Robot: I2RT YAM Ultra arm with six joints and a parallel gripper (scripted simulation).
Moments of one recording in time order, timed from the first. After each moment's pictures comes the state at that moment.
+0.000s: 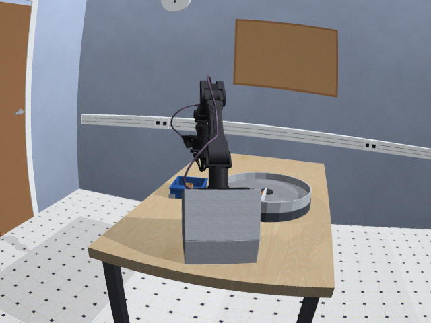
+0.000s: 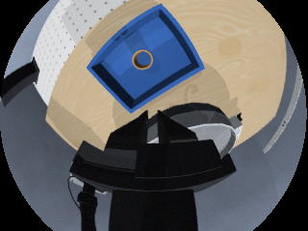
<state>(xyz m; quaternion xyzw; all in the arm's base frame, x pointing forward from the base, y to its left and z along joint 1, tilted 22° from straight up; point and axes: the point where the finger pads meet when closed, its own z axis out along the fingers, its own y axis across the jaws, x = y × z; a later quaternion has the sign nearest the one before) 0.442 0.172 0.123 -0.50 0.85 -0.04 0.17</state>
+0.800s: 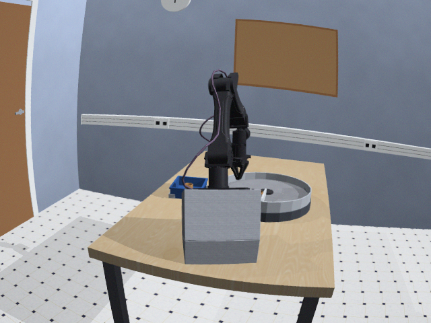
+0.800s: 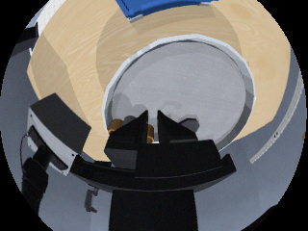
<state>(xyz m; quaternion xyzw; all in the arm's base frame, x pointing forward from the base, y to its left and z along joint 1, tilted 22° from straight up) 0.381 0.000 0.078 -0.59 0.79 -0.06 0.15</state>
